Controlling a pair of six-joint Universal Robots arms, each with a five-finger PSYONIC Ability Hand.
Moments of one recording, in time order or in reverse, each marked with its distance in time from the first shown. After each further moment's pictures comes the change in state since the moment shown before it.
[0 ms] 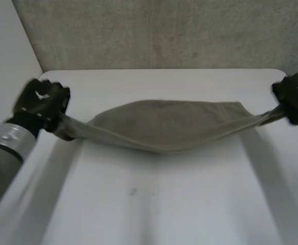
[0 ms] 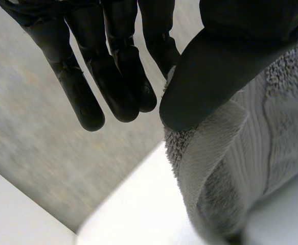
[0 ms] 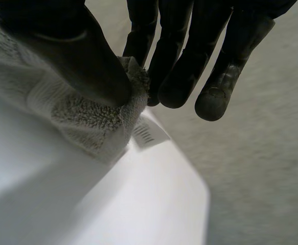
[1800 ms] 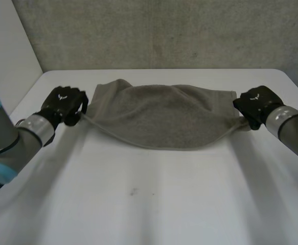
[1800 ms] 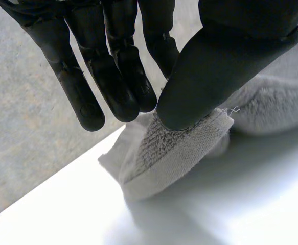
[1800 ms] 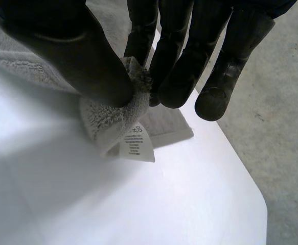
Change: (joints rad) left arm 0.070 -0.474 0.302 0.059 0.217 -0.153; right arm 0.167 0.489 -0.335 0.041 0.089 -0.113; left_hand 0.005 0.001 0.001 0.000 0.006; right_hand 0.000 -0.001 0.000 0.000 0.000
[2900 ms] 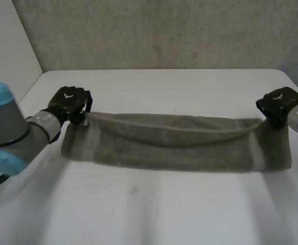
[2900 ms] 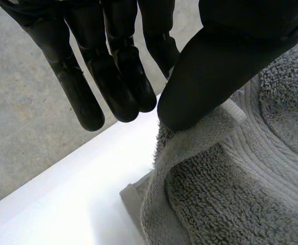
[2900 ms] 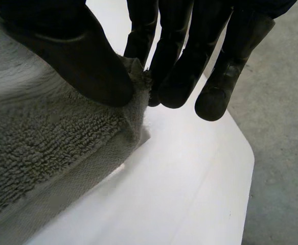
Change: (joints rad) left arm -0.057 -0.121 0.195 -0.106 -0.071 -0.014; right arm -0.105 0.094 -0.149 0.118 0.029 -0.028; left_hand 0.000 0.000 0.000 0.000 0.000; right_hand 0.001 0.000 0.000 0.000 0.000
